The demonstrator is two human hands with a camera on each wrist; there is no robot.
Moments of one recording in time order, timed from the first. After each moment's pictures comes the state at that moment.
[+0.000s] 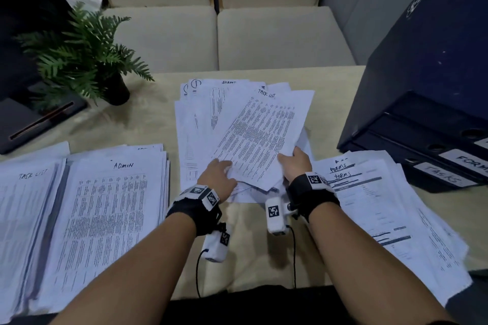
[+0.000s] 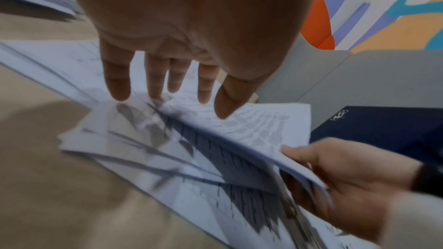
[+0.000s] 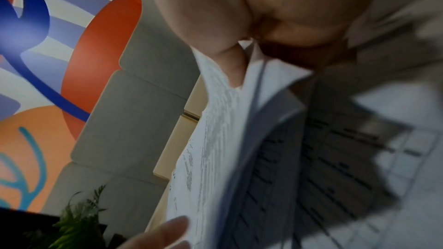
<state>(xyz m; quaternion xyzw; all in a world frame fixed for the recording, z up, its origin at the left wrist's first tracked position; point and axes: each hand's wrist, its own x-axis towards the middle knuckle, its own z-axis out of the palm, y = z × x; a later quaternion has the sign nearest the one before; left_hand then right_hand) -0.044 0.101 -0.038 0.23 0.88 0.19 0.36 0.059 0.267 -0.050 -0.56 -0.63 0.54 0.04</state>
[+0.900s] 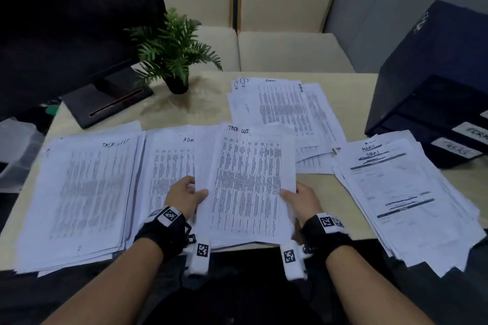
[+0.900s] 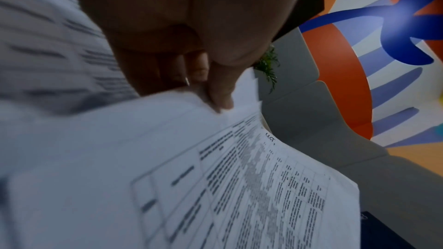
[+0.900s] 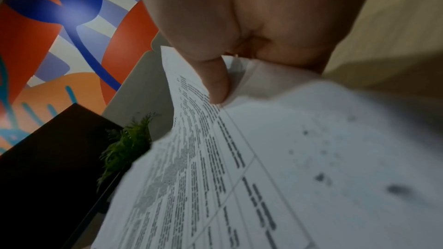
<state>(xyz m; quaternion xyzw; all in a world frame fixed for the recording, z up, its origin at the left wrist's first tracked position) -0.079 -0.155 -0.028 0.06 0.83 0.44 0.34 0.105 0.054 -0.049 -0.50 -0.62 0.60 0.05</state>
